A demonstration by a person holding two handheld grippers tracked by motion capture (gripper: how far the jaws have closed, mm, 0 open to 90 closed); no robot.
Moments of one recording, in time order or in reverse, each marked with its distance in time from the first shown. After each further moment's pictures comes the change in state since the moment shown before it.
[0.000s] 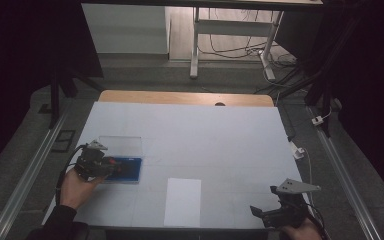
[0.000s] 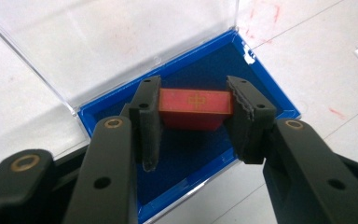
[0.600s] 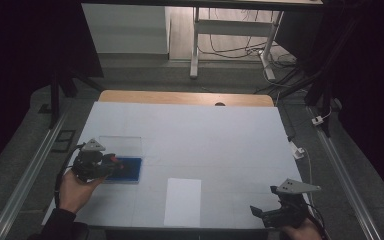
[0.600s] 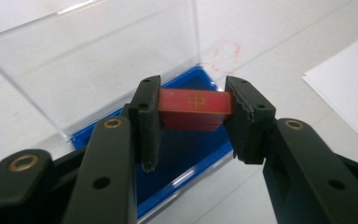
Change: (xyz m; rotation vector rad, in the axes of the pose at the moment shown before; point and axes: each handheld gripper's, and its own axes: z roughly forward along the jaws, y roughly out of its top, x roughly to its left) left arm -0.020 0.004 -0.023 -0.109 -0.030 0.053; right arm 0.000 0.000 0.000 -0.003 -0.002 -0.002
